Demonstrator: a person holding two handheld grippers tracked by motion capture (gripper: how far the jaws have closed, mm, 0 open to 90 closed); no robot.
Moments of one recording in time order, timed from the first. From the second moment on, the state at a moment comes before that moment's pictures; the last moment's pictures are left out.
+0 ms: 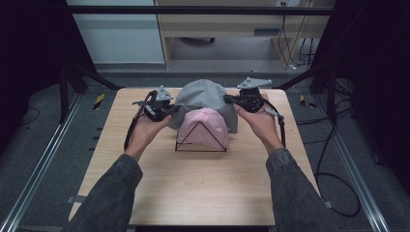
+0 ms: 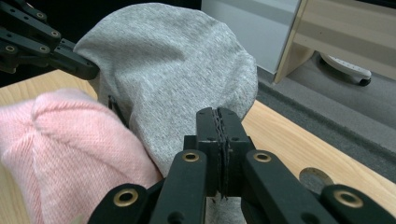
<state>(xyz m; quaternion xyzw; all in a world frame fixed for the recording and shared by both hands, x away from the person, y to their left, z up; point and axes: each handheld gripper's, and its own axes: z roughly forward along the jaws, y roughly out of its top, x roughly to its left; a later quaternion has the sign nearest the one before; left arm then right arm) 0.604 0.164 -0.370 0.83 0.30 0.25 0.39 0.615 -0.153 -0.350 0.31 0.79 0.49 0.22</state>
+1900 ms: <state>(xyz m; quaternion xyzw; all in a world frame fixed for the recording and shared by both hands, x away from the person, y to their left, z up) 0.593 0.172 -0.423 0.84 0.35 0.21 0.36 0.600 -0.155 -0.388 0.33 0.79 0.48 0.19</state>
